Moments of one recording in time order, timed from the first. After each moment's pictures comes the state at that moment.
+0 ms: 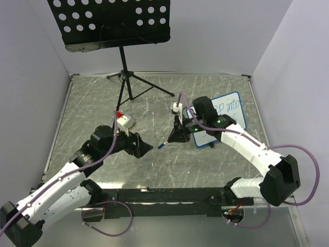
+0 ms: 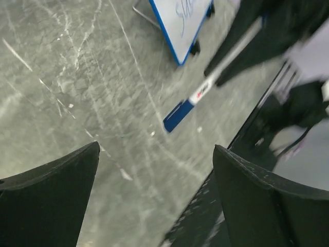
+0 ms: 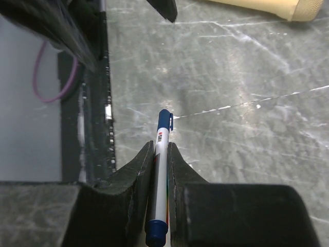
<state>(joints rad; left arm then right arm) -0.64 0.74 0.59 -0.15 0.30 -0.43 0.58 1.28 1.02 -0.44 -0.85 -0.27</state>
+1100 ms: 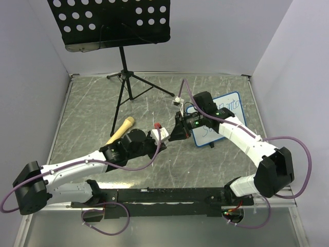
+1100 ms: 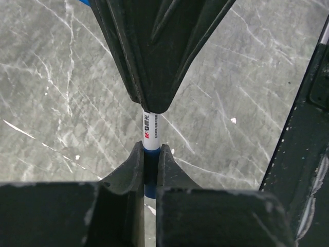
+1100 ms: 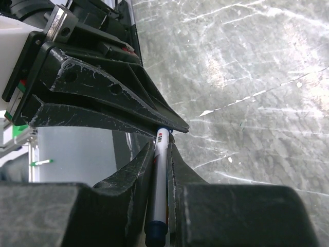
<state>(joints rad) -1.00 1.11 0.69 0.04 0.05 0.03 0.51 1.38 1.11 -0.56 -0.98 -0.08</state>
